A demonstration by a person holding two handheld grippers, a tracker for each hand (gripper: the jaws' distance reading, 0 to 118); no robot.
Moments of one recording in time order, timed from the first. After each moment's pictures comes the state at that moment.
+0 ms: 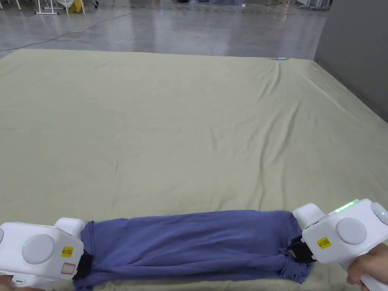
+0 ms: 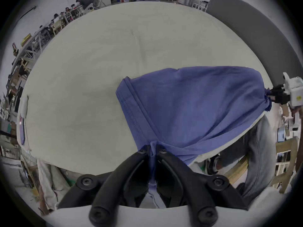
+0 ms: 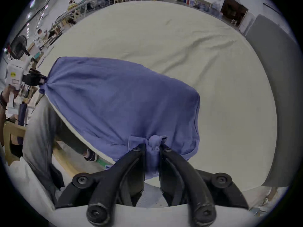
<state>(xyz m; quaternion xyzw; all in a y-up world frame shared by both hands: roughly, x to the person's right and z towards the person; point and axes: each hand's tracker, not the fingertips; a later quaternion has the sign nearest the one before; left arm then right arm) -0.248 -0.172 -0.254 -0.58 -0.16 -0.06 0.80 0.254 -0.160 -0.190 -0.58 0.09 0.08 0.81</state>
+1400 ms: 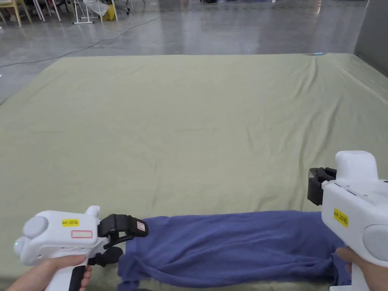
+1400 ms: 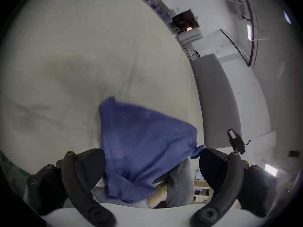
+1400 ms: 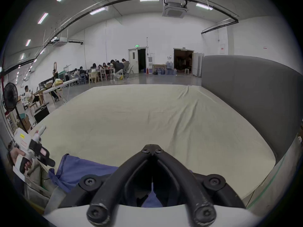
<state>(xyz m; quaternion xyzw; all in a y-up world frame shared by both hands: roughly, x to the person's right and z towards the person) -0.322 -0.217 -0.292 -0.57 -0.26 0.33 0.71 0.150 -0.065 -0.162 -0.23 -0.05 -0.03 0.97</state>
